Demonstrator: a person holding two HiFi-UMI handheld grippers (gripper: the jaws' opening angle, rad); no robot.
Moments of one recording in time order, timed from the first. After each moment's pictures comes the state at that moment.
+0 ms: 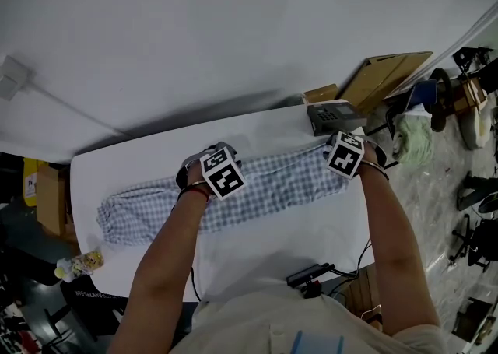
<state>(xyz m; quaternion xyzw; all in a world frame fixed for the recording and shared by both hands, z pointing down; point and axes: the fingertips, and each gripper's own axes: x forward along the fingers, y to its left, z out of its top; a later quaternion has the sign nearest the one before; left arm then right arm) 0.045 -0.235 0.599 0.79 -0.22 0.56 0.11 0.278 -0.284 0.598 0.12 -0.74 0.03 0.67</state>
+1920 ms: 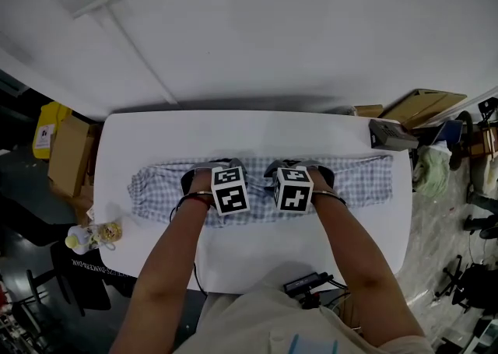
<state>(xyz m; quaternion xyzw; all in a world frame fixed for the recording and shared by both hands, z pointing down) -0.100 -0.116 0.617 0.79 -0.15 0.58 0.10 -0.065 -0.115 0.609 -0.15 -0.81 -0.09 0.56</state>
